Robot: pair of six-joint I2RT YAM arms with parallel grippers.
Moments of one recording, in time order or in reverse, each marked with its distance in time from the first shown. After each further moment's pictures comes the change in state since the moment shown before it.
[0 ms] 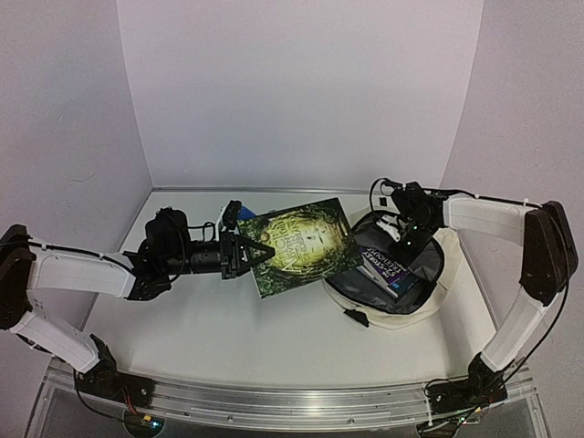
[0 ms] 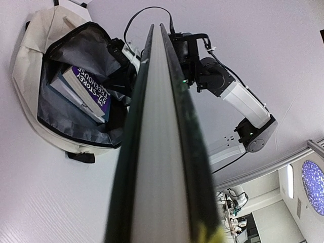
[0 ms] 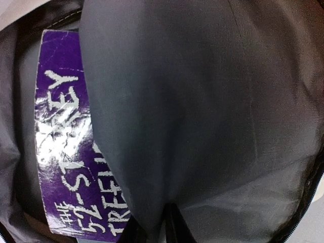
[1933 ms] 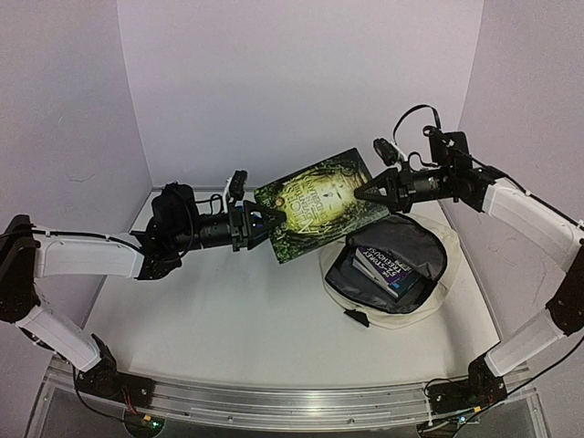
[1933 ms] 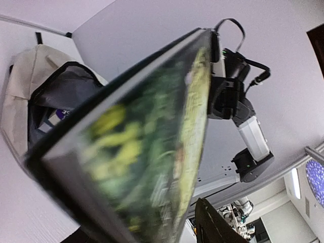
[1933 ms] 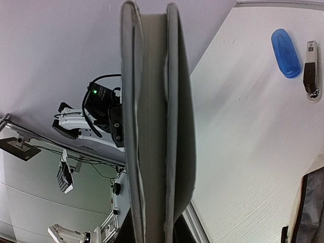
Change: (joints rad) left arm 0.014 0.066 0.185 -0.043 -0.035 0.032; right arm -0.024 -0.251 0.113 0.347 -1.214 0.876
